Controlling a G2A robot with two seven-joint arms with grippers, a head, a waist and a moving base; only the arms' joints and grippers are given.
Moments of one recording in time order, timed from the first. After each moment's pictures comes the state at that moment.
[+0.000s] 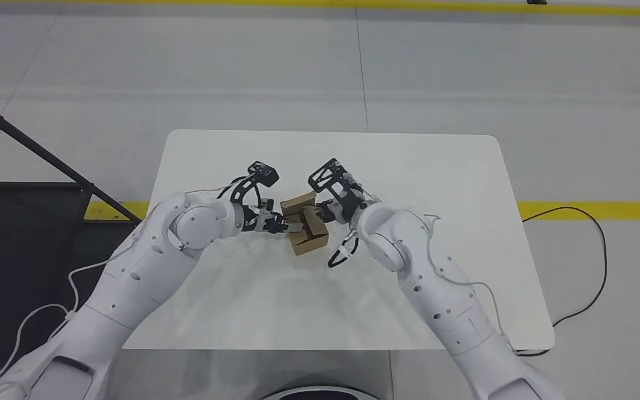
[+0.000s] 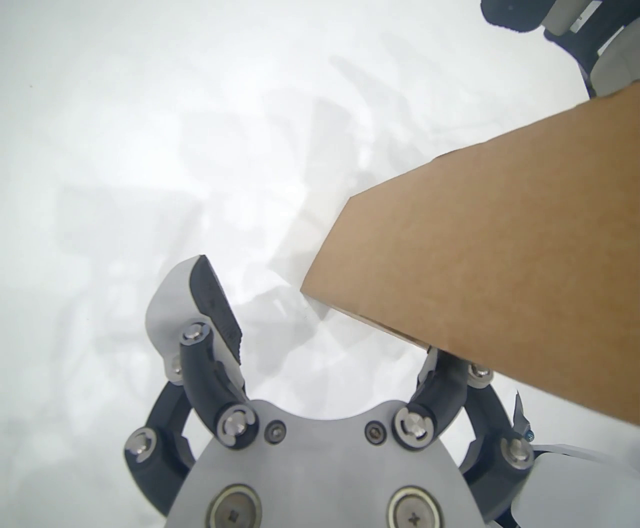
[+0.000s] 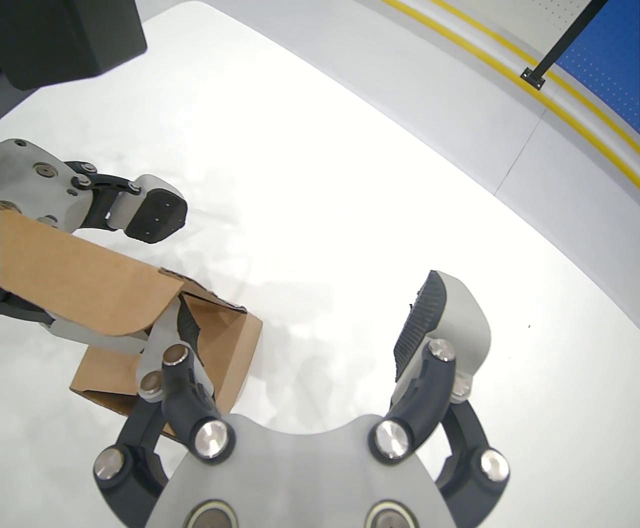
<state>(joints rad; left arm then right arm) 0.76 -1.02 -0.90 -1.31 0.46 -0.29 -0.83 -0.80 -1.42 0.93 -1.36 -1.25 -0.21 0.59</state>
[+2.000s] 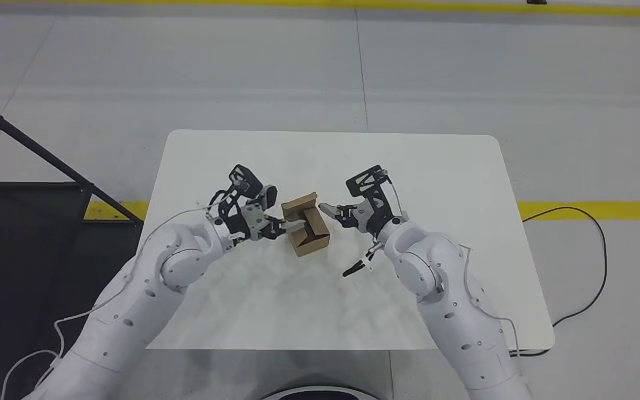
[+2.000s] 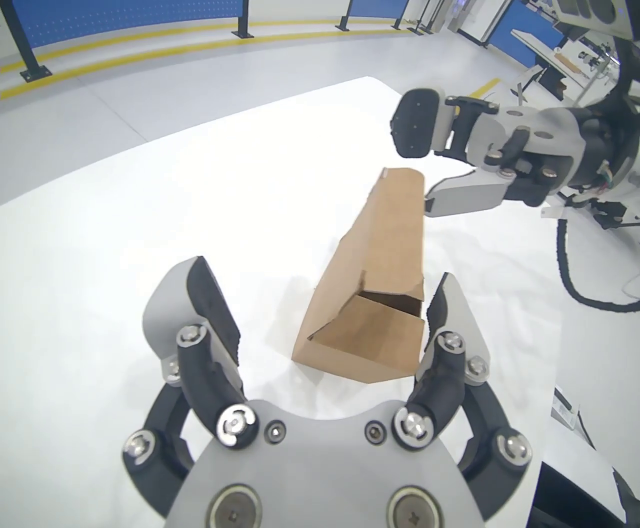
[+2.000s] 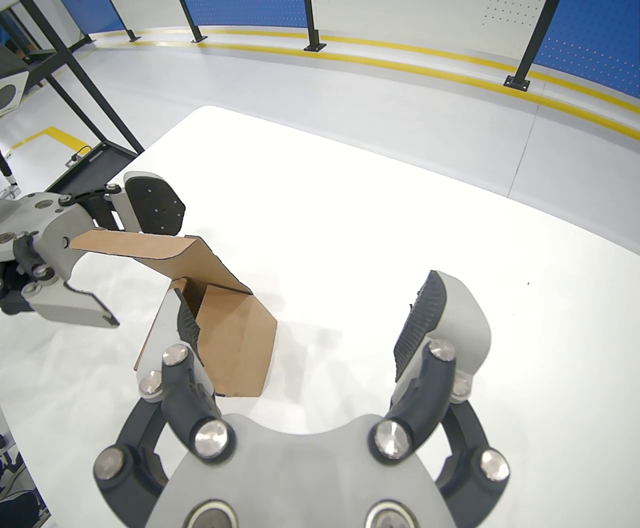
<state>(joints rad) 1.03 -0.99 -1.09 -1.48 0.76 -0.53 -0.25 -1.02 -1.38 1.12 -1.55 -1.15 -0.20 0.48</state>
